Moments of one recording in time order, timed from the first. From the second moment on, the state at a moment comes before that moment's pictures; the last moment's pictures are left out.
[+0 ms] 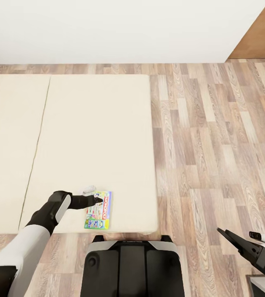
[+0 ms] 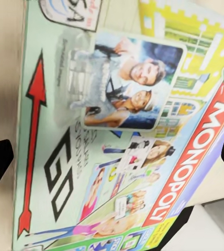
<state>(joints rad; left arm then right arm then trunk) -0.85 0.10 -0.01 -0.68 0.23 0.80 -0.34 0.01 -0.23 -0.57 -1.55 -0.67 0.86 1.25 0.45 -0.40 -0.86</state>
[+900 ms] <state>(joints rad) -0.85 0.10 -0.01 -0.68 0.23 0.83 -0.34 0.01 -0.23 -0.57 -1.55 -0.67 0.86 1.25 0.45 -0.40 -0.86</state>
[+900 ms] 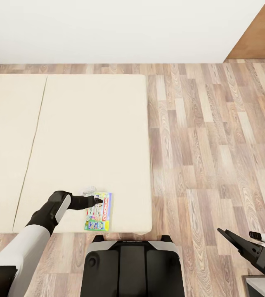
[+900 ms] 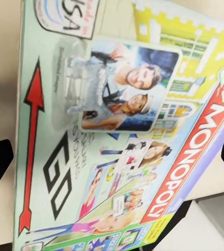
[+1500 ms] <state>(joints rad) -0.85 0.10 -0.01 -0.68 0.23 0.83 -0.34 0.01 -0.23 -0.57 -1.55 -0.67 0.86 1.25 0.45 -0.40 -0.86</state>
